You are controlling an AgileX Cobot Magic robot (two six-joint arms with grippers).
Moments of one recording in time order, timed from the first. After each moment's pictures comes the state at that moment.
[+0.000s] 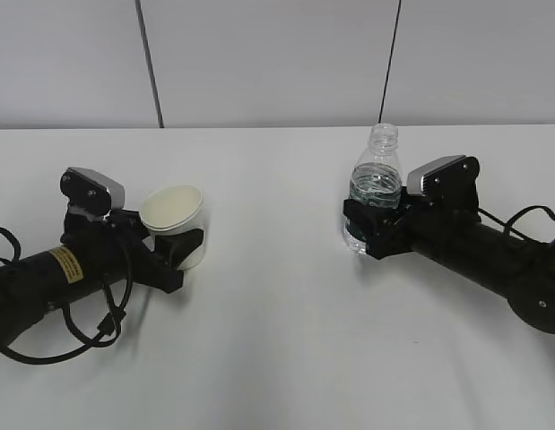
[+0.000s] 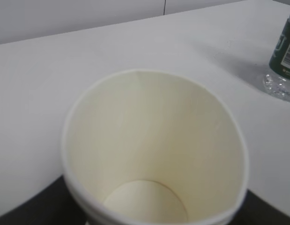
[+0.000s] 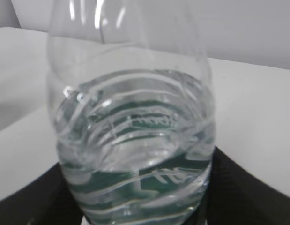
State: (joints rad) left arm -0.22 2.15 -0.68 0.54 -1.15 -0.15; right arm 0.09 2.20 -0.81 -0.48 -1.16 0.16
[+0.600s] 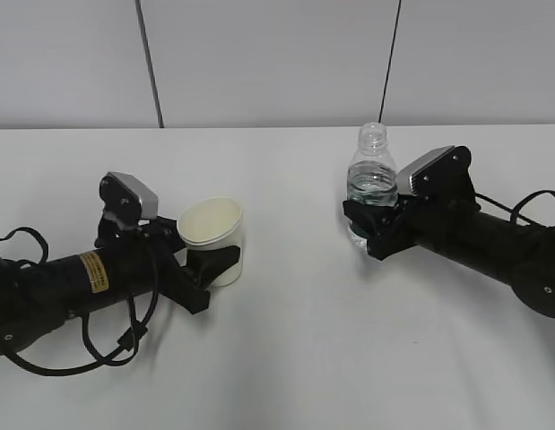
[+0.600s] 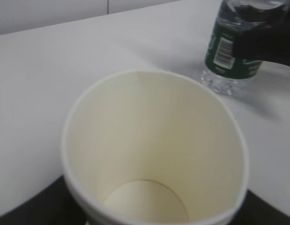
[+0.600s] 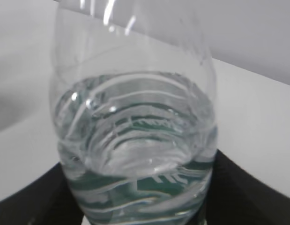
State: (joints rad) left arm -0.29 2.15 -0.70 0.67 -1.14 -0.22; right arm 0.09 2.13 -0.81 -0.52 -1.03 0.04
